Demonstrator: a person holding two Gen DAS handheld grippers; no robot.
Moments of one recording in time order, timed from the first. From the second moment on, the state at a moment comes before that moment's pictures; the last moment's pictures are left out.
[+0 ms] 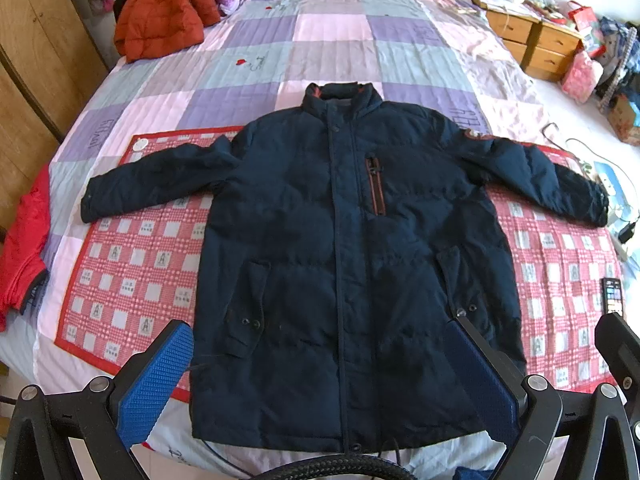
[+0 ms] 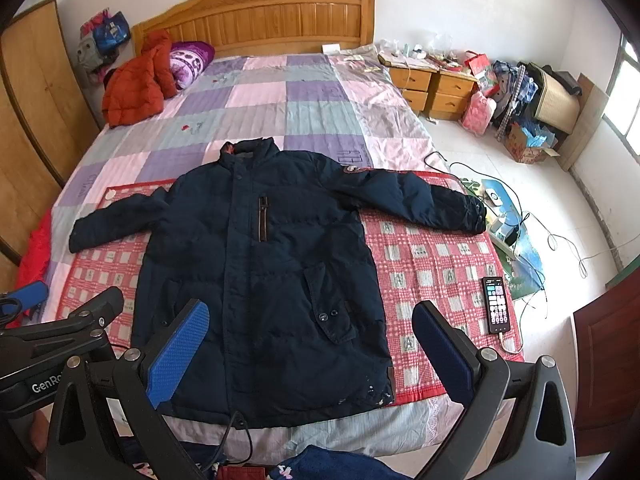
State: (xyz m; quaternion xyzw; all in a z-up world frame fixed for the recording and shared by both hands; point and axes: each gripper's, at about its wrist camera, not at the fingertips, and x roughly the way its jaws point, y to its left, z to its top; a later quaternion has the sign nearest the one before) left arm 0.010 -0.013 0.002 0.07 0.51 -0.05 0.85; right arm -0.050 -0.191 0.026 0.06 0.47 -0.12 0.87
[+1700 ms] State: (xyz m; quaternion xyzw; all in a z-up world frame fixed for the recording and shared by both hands) left arm 0.107 0.088 -0.385 0.08 0.49 -0.08 0.86; right arm 0.090 -0.242 -0.399 -0.05 0.50 0.04 0.86
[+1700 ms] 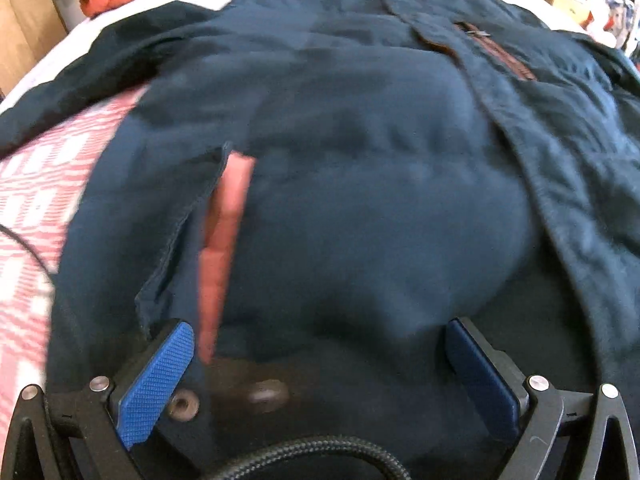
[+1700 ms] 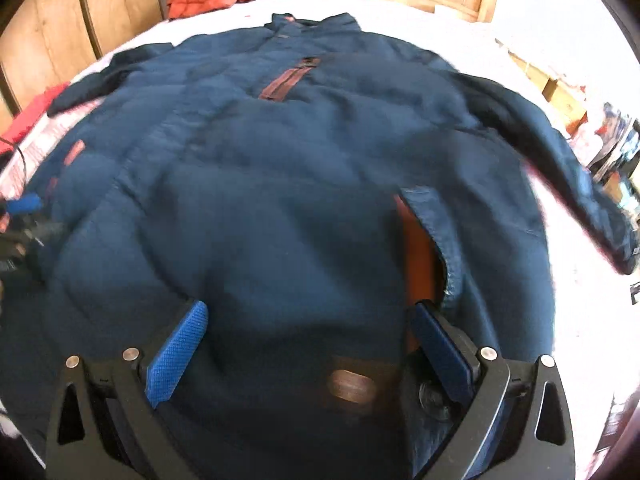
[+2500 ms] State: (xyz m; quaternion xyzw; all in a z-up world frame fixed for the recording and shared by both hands) left arm 0.307 0.045 -0.331 0.03 0.46 -0.08 0.88; right arm 0.281 -0.179 -0.352 -0.10 0.46 0.11 0.87
